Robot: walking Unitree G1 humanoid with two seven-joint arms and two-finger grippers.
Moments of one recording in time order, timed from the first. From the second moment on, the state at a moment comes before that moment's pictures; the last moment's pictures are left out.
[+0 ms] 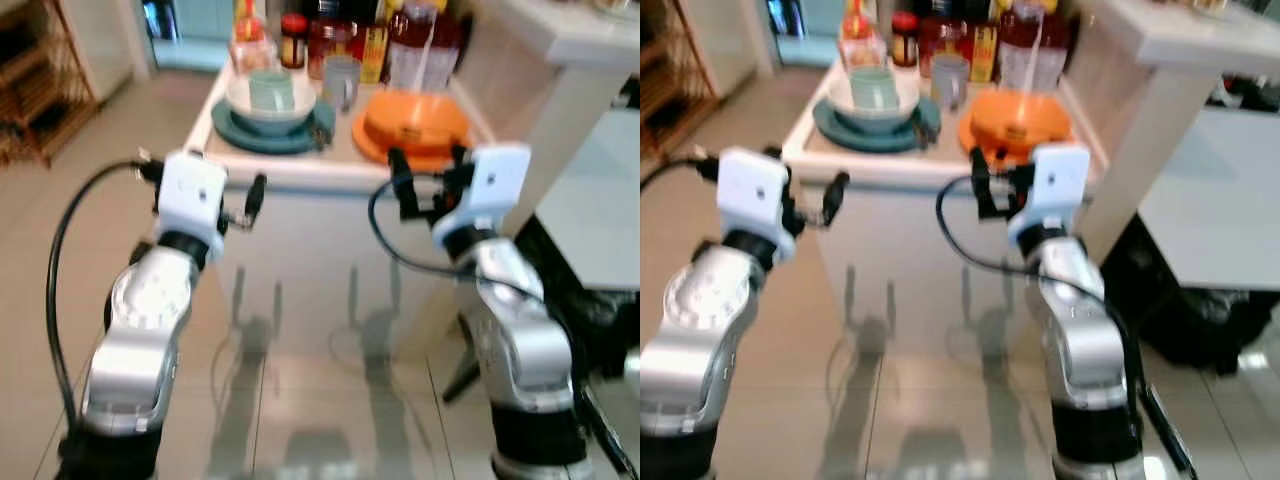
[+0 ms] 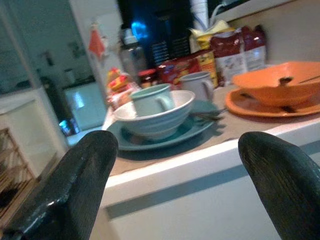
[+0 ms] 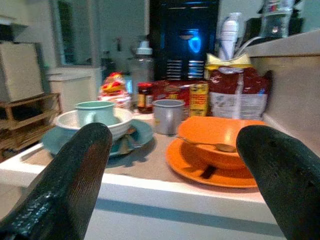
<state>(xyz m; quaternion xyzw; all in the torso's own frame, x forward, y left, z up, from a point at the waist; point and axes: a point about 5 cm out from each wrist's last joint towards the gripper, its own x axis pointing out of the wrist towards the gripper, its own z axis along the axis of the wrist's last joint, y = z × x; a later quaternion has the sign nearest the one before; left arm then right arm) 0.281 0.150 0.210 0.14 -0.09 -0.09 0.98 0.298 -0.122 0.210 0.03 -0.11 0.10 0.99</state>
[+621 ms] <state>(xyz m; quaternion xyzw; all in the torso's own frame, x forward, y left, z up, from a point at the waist) 0.281 0.145 0.212 0.14 -0.09 -0.11 0.98 0.297 -0.125 0.201 0.04 -0.09 0.09 0.99</state>
